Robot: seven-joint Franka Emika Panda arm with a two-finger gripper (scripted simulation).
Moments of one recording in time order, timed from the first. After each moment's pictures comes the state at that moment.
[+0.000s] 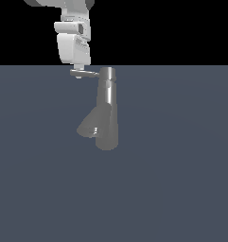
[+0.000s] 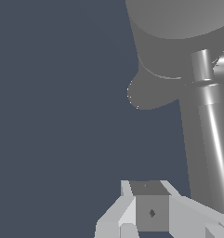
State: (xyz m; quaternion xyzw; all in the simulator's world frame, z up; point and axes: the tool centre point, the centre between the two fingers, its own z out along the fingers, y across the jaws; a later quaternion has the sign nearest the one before) arm 0.071 0.124 0.250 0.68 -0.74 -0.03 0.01
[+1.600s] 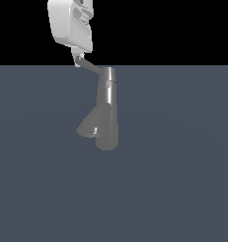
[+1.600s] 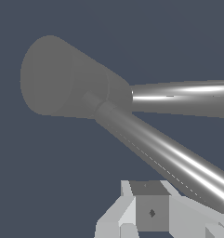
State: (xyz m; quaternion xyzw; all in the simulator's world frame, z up) arm -0.008 0.101 0.292 0.68 -0.74 -0.03 0.00
